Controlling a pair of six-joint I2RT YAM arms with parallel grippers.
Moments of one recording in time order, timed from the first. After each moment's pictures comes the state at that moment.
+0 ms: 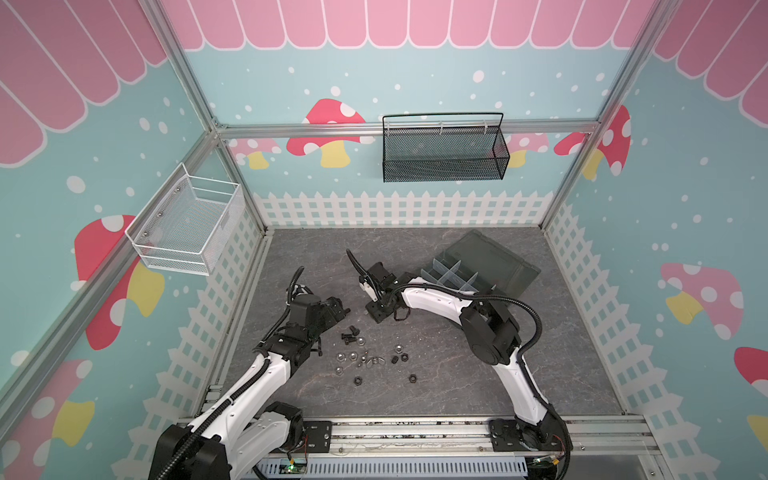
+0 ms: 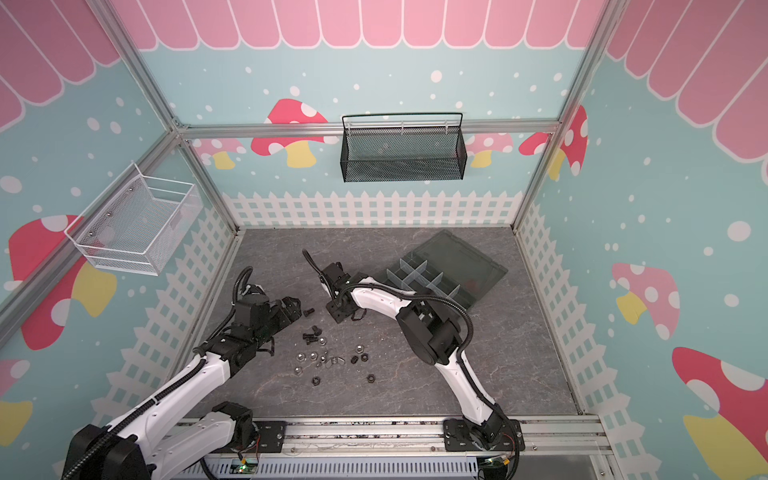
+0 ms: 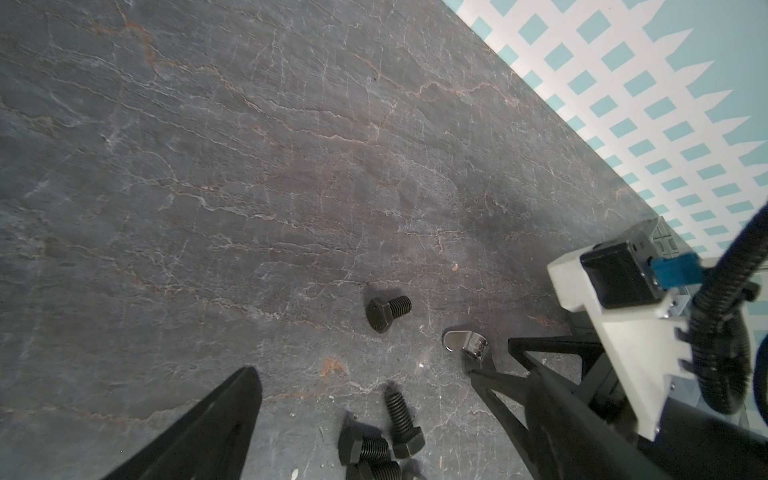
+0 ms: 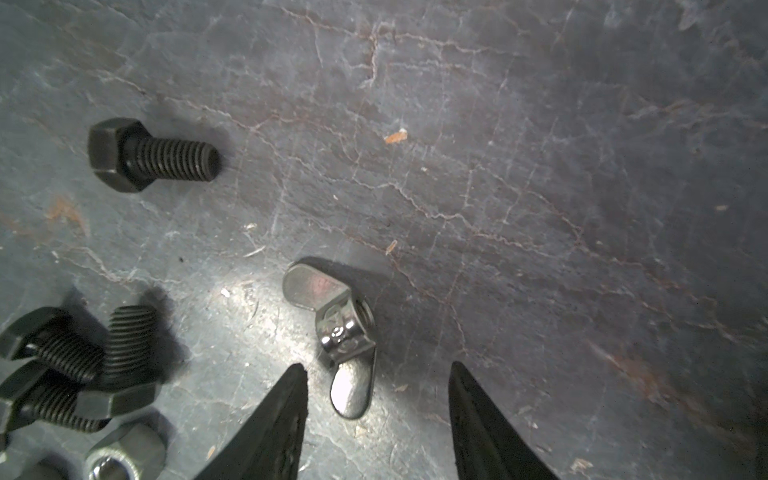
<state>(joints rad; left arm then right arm) -0.27 0.99 0.51 -0.20 -0.14 -0.78 0.85 2.27 1.80 -0.68 0.00 0.11</state>
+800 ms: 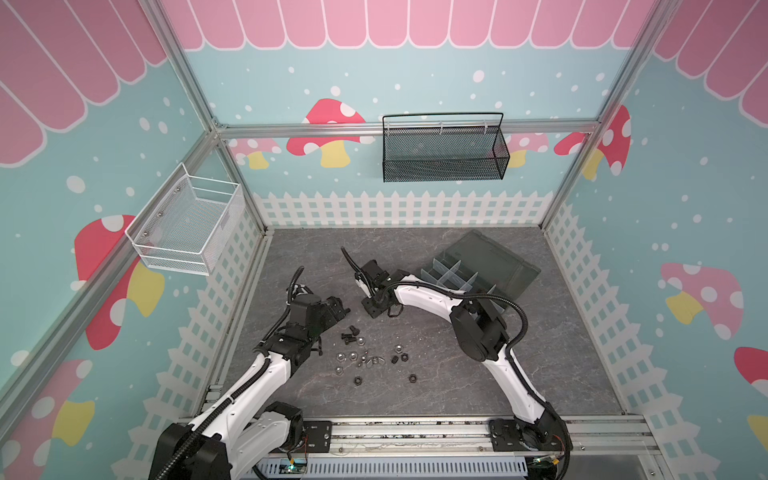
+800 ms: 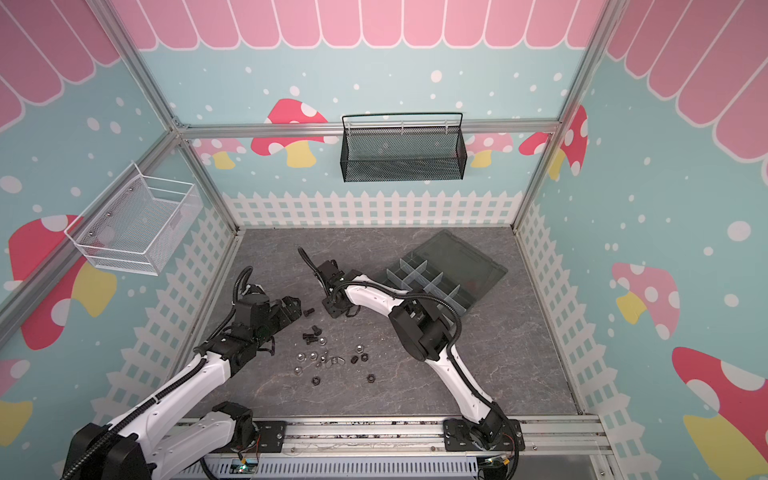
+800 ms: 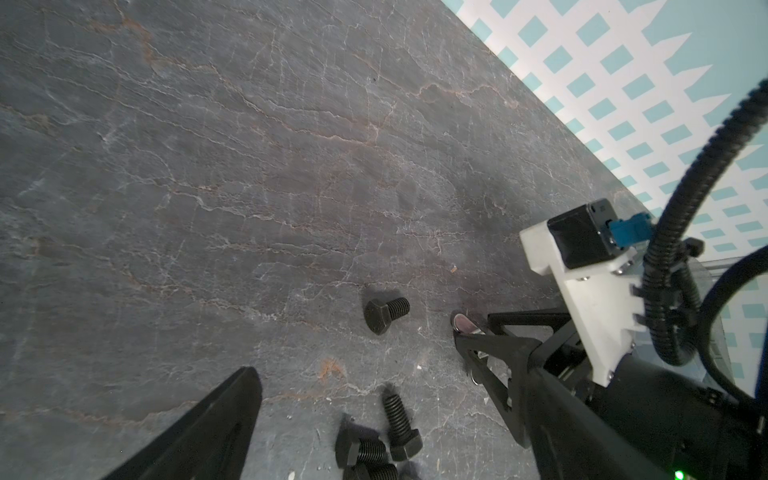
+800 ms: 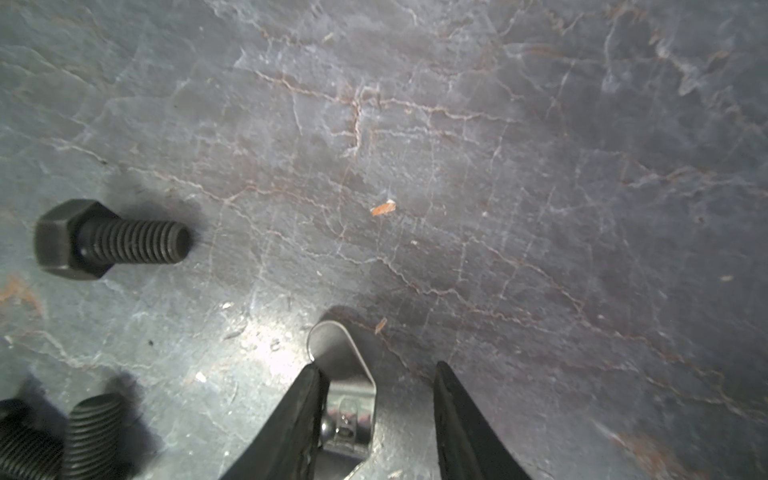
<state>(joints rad) -0.27 1.00 0.51 -0.19 -0.14 -0.79 0.85 2.37 1.95 -0.72 0.03 0.12</state>
